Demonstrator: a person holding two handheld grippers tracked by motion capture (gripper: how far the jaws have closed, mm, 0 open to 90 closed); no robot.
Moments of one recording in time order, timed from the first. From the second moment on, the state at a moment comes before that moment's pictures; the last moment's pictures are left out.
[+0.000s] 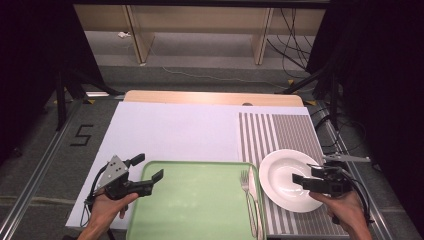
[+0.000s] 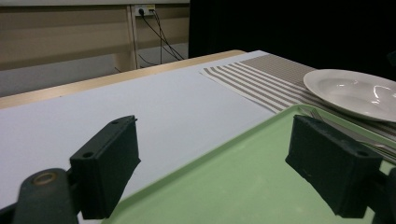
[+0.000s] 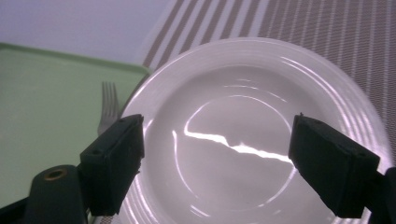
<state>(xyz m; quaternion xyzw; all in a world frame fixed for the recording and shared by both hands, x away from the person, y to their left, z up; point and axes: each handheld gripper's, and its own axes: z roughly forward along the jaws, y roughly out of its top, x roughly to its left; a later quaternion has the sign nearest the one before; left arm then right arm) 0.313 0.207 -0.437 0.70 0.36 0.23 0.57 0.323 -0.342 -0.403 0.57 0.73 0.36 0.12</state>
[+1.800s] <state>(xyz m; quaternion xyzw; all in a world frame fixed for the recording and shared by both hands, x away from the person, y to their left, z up) 0.312 0.206 -0.436 0.70 0.36 0.22 0.58 0.312 -0.412 -0.456 0.69 0.63 0.35 -0.02</state>
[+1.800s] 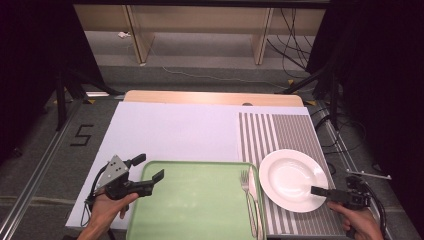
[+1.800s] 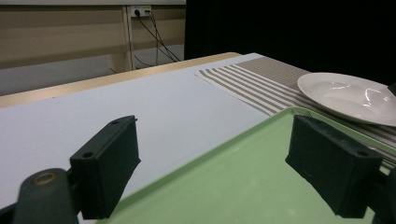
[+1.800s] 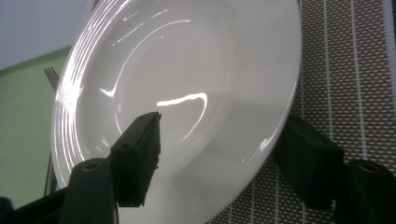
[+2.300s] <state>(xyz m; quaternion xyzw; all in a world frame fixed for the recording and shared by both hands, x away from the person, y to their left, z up) 0.315 0.205 -0.438 0.70 0.37 0.22 0.57 0.316 -0.419 -0.470 0.69 0.62 0.36 -0.04</state>
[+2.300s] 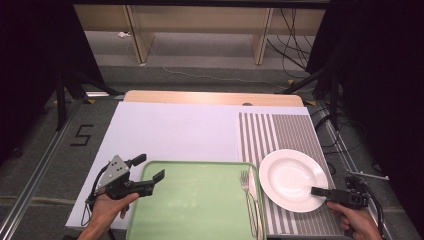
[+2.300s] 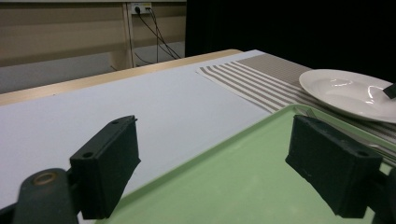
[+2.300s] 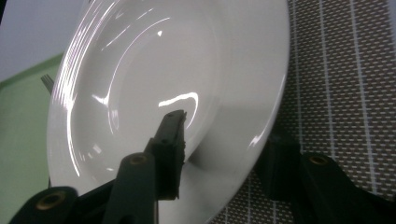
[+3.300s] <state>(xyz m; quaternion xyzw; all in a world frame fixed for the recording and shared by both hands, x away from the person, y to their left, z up) 0.314 0.204 -0.437 0.70 0.36 0.22 0.57 0.319 -0.416 -0.480 0.72 0.55 0.41 -0.10</state>
